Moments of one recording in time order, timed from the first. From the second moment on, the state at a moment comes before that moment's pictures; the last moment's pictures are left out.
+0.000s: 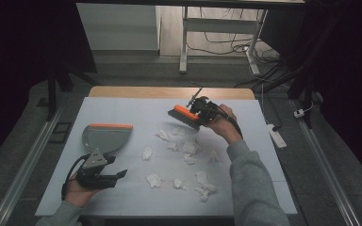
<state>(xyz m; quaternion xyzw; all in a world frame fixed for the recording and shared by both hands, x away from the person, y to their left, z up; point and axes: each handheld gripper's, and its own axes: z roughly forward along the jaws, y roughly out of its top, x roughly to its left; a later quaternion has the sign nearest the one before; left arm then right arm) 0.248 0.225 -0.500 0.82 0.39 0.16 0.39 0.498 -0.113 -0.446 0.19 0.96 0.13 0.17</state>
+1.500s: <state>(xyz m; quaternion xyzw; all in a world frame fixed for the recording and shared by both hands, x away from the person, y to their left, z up) 0.246 0.224 -0.499 0.82 0.38 0.14 0.41 0.465 -0.073 -0.455 0.09 0.98 0.09 0.16</state>
